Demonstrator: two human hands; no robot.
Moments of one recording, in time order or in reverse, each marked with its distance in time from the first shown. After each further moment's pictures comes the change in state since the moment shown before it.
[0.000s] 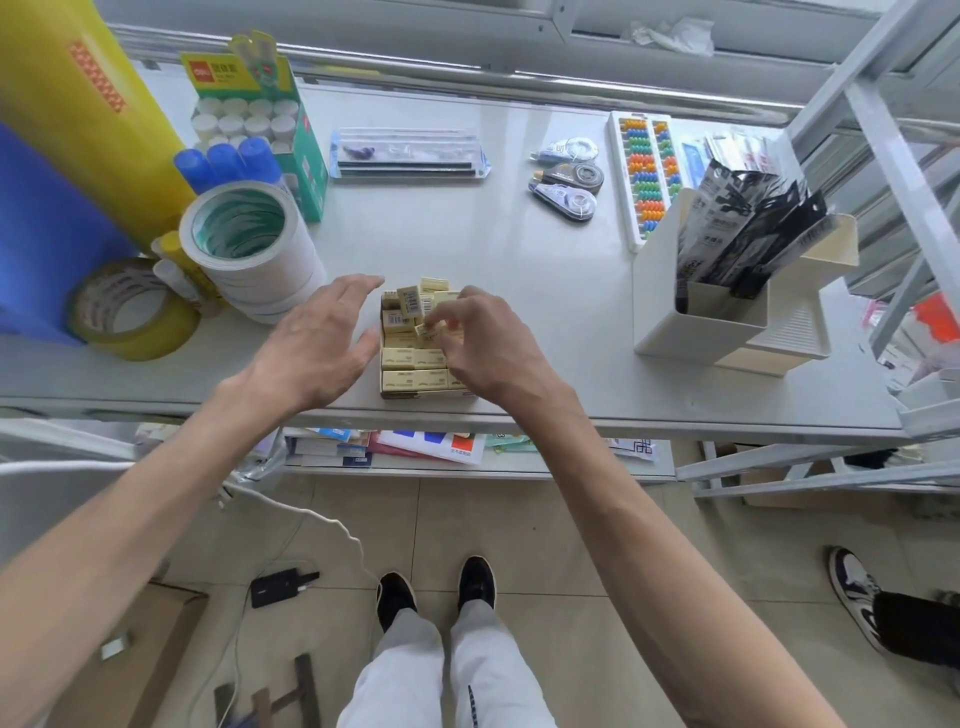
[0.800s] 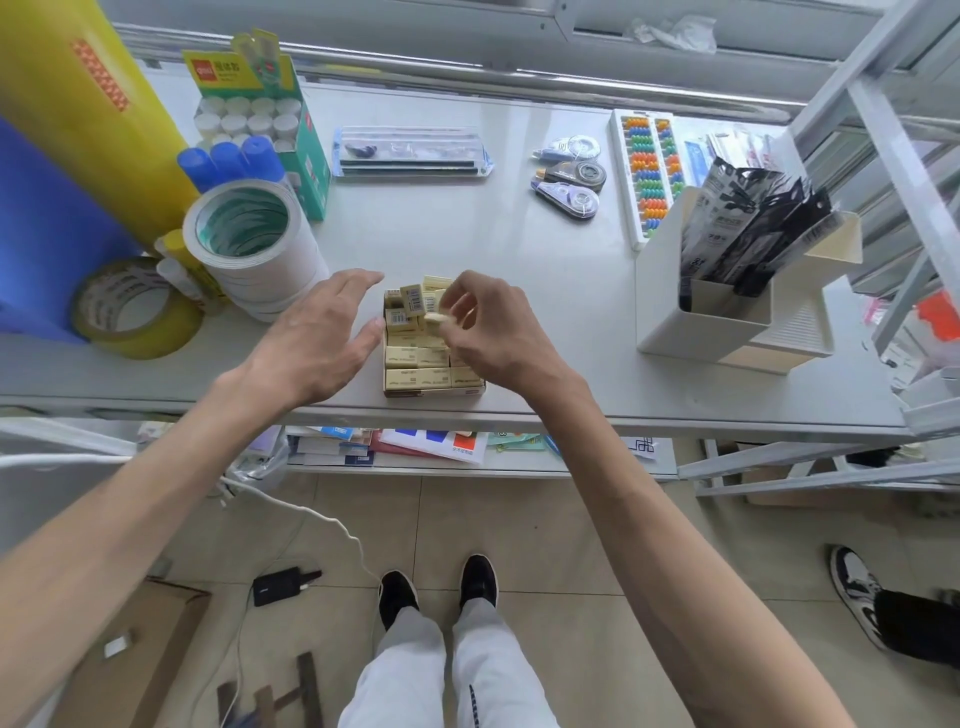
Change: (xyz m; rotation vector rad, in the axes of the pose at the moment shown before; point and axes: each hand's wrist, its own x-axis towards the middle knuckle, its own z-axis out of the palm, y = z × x) left_hand 0.003 -0.007 -0.001 -0.010 -0.004 0.009; right_hand 0.006 0.004 -0.007 0.208 0.072 0.019
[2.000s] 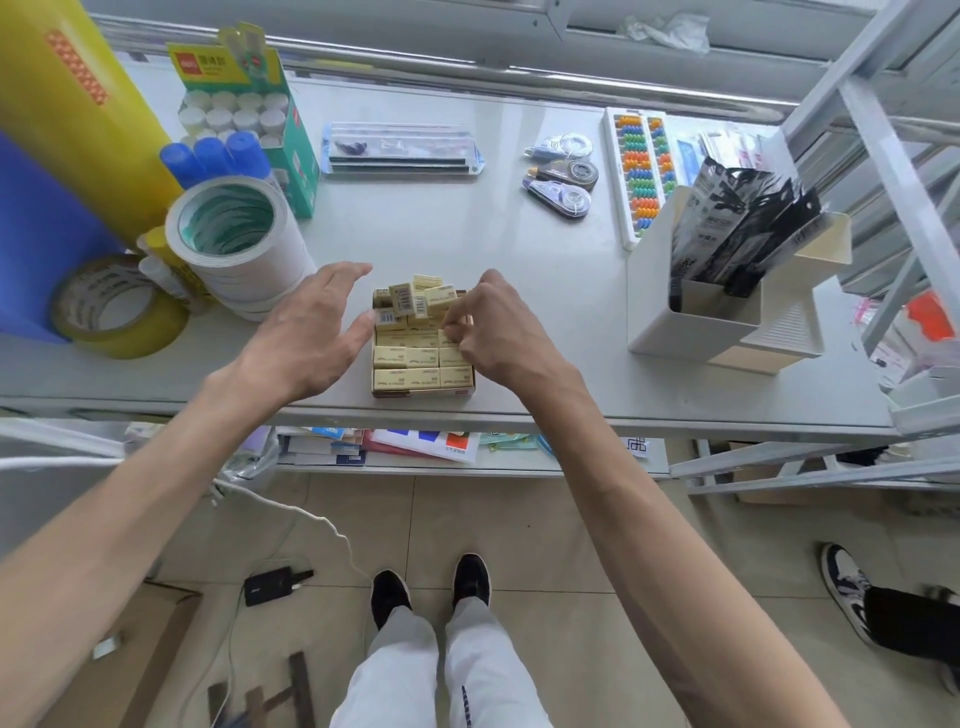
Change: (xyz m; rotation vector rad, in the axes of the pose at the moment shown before) left_hand 0.005 0.005 0.000 -0.062 0.022 -0.038; right_hand 0.006 0.009 -0.006 -0.271 -0.080 0.045
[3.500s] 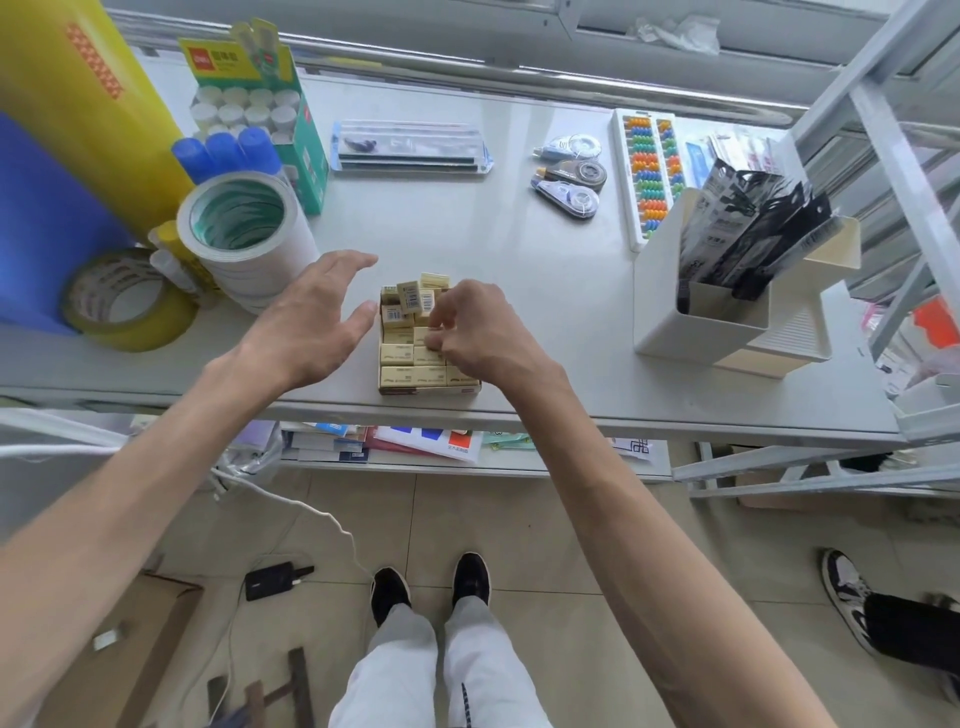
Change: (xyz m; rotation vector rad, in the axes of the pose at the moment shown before) left_hand 0.003 -0.004 -0.005 -0.064 0.039 0.019; right_hand 0.007 -0.018 0.011 0.091 -0.067 0.034
